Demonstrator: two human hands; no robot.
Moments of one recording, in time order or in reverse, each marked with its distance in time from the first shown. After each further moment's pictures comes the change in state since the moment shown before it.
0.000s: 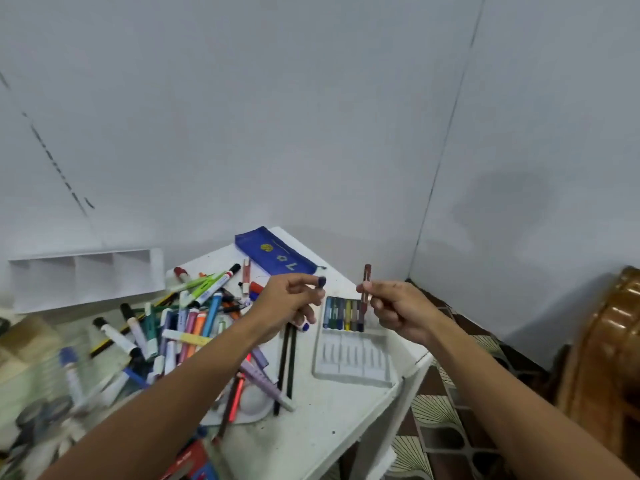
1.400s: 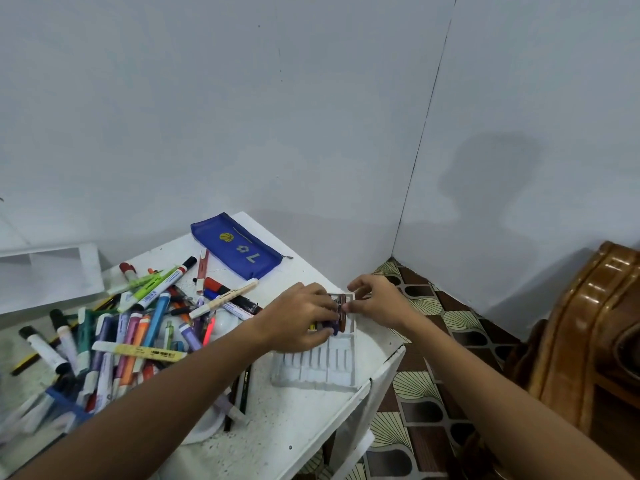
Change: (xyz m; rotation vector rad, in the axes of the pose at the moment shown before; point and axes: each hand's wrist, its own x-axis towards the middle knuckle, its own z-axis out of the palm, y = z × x) left_hand 0.052 -0.046 0.054 1.253 -0.360 0.829; right_hand 0.030 0.016 -0.048 -0.859 0.173 -0.133
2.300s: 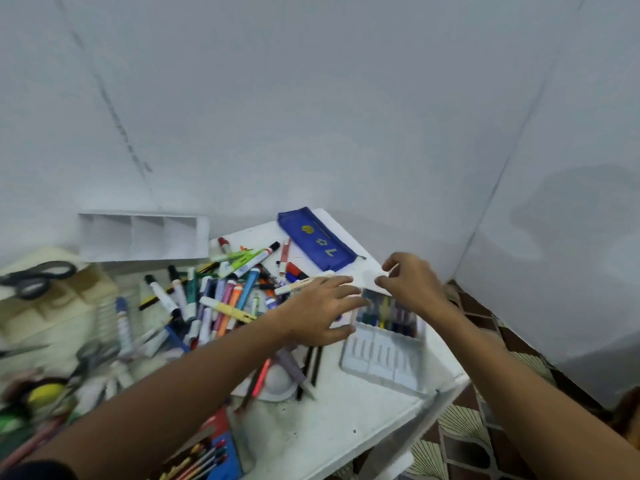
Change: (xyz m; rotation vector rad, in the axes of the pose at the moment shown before) left_hand -0.080 -0.009 -0.044 0.149 -0.026 -0.188; right_hand 0.022 -0.083 0.042 -0.280 0.171 -0.139
